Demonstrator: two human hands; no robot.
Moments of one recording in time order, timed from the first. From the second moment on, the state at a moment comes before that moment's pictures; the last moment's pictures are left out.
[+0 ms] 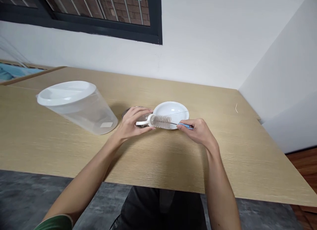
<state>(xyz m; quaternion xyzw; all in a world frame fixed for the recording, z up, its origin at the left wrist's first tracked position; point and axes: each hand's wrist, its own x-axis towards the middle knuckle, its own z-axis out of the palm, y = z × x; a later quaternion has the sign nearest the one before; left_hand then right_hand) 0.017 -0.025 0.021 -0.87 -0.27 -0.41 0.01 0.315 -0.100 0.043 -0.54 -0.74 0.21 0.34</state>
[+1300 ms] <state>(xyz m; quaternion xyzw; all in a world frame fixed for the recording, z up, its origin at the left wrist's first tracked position) -0.009 -0.005 0.023 -0.90 -0.26 -0.36 -0.02 0.339 -0.118 0.063 -0.56 -0.75 0.19 0.29</state>
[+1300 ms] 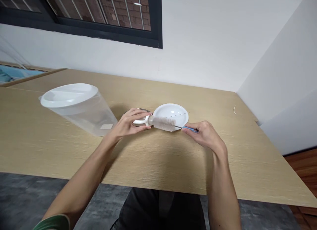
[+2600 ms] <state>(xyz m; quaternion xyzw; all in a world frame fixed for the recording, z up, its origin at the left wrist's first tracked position) -0.002 -0.007 0.011 -0.88 -0.24 -0.40 0.03 0.338 -0.109 0.058 -0.55 -0.73 0.30 0.27</state>
